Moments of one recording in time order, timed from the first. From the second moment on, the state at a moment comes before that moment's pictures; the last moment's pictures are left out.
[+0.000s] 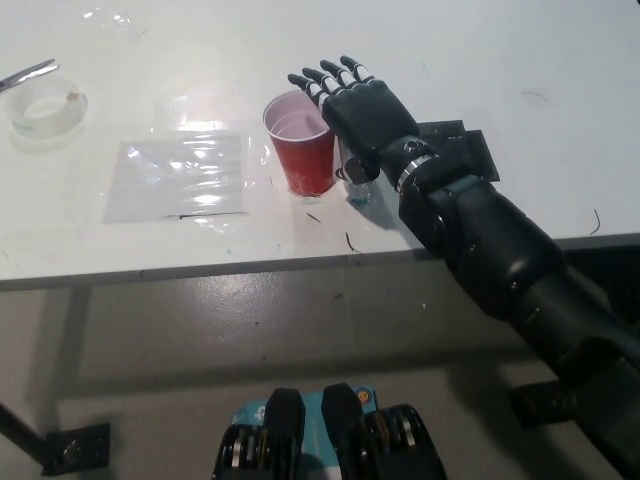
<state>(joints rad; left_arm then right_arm) -0.19 0.37 0.62 -0.05 -0.58 0.10 0.04 -1.03 -0.11 0.62 0.86 -0.85 -0.06 -0.11</state>
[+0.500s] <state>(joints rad) -0.17 0.36 0.62 -0.05 -0.59 0.10 0.04 -1.00 -0.17 0.61 0.69 -0.83 -0.02 -0.01</state>
